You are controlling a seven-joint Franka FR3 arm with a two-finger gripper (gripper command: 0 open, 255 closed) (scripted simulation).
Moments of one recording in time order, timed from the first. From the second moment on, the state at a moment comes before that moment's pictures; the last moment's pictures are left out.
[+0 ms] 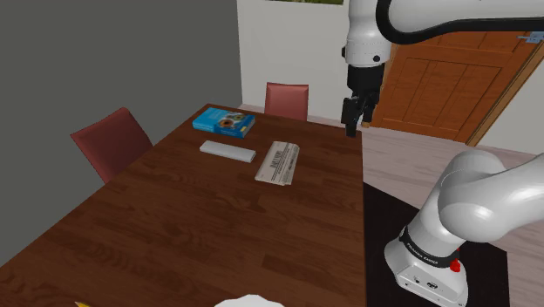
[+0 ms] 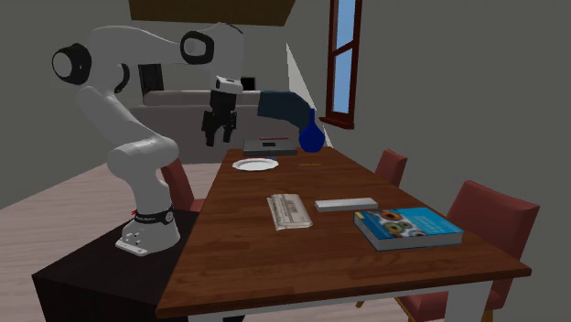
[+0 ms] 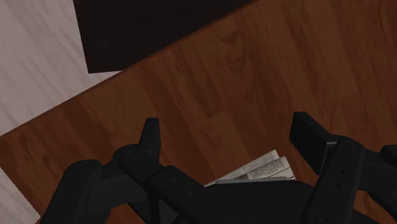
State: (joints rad) arm 0.00 -0.77 0.05 -2.44 0.00 1.49 0.10
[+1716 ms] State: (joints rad) arm 0.05 0.08 0.10 -2.00 0.00 2.02 0.03
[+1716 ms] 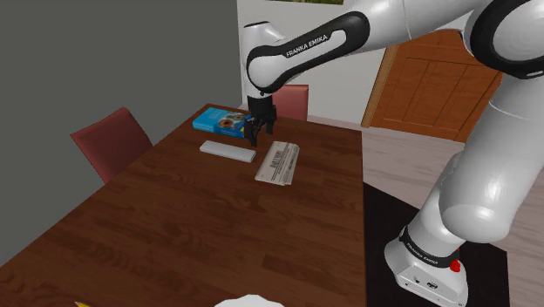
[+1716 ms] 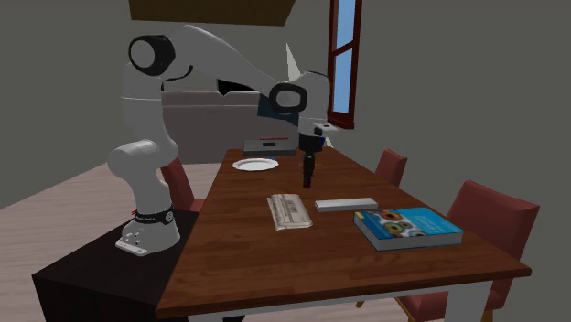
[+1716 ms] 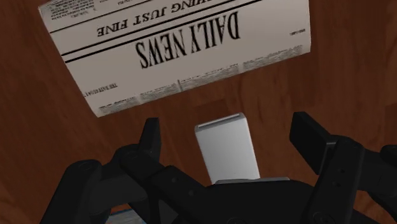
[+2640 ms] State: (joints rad) arm 0.09 0.52 0.12 -1.54 -0.04 2.05 0.01
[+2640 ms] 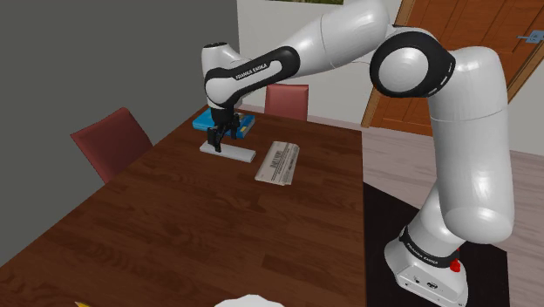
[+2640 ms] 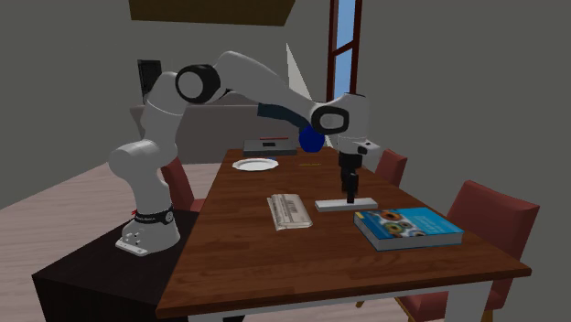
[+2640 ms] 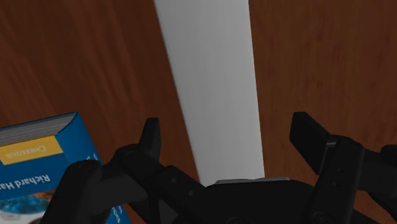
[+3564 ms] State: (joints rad) arm 0.09 0.55 0.12 -1.56 -0.05 2.11 0.01
